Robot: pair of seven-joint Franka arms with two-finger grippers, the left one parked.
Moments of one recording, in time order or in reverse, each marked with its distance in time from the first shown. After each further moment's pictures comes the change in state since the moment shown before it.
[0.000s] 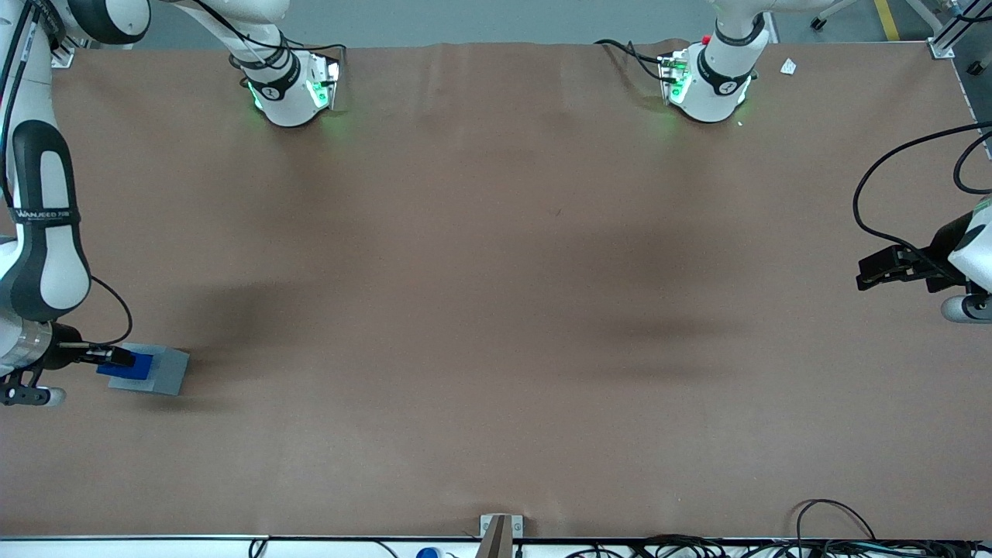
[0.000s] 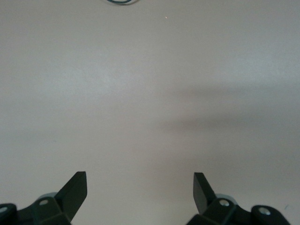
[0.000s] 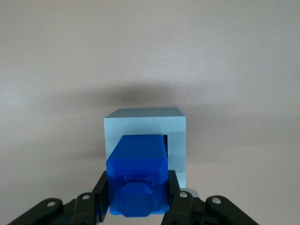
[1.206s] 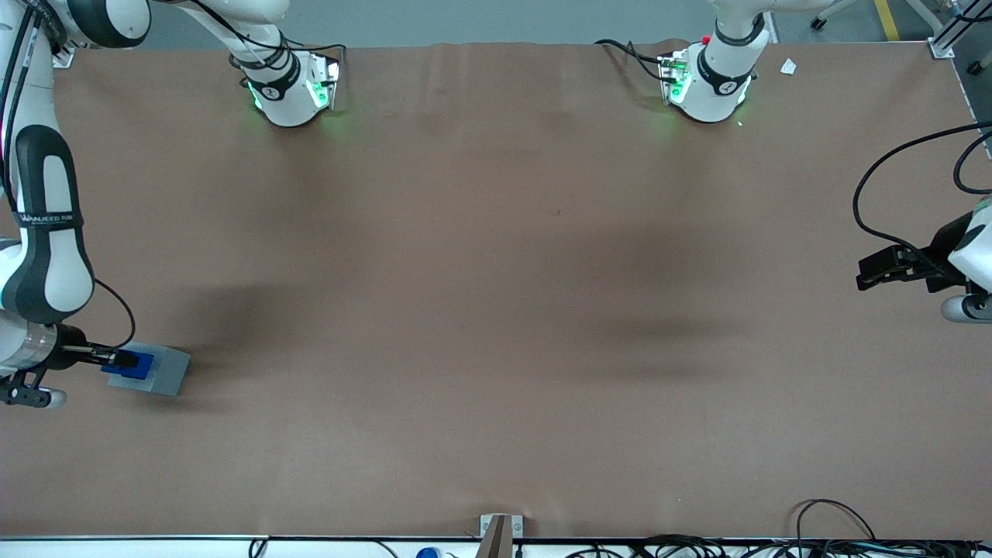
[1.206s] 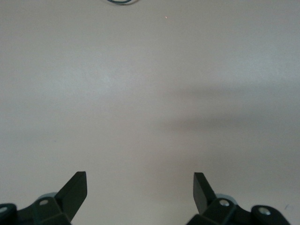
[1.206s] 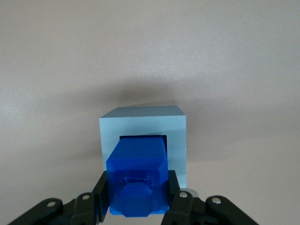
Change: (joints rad) arm -0.004 0.013 0.003 0.001 0.000 -0.002 0.057
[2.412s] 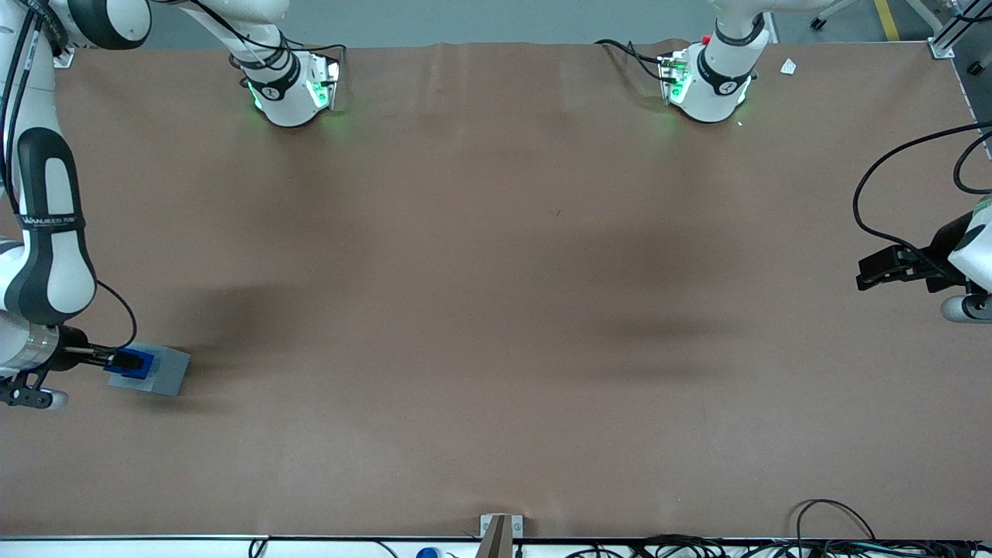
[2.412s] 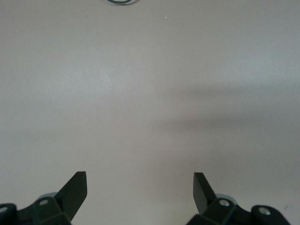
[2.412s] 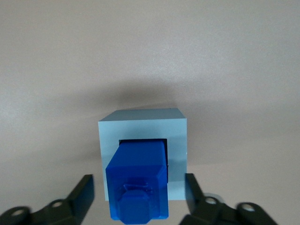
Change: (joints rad) arm 0.000 0.009 0.000 0.000 0.005 0.015 0.003
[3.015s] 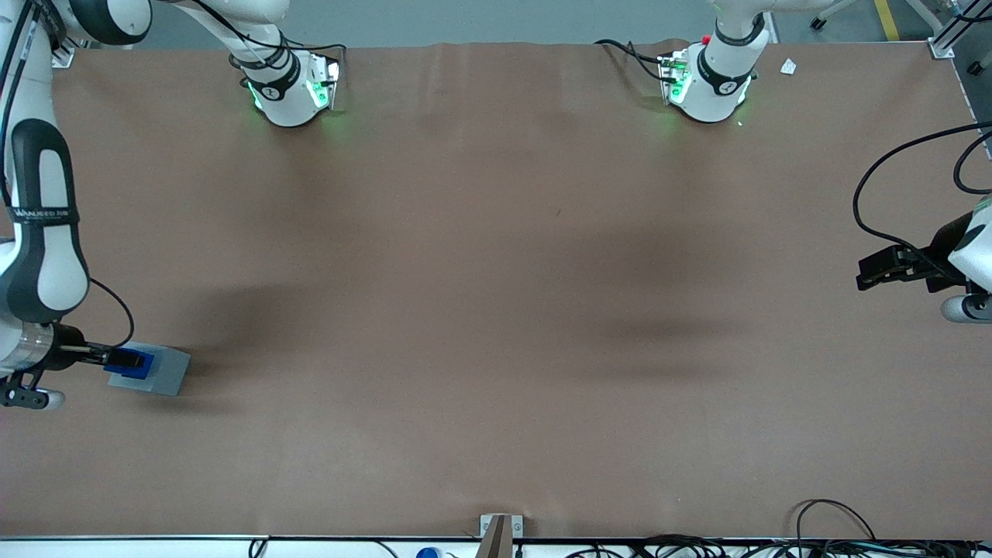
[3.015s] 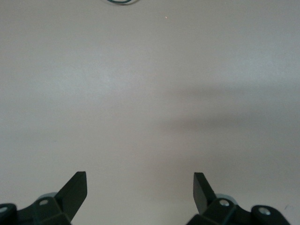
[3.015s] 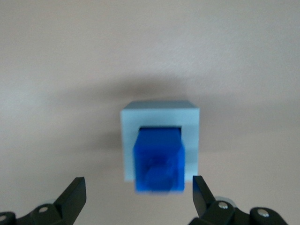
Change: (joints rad) arm 0.017 -0.055 0.014 0.042 0.001 -0.137 0.000
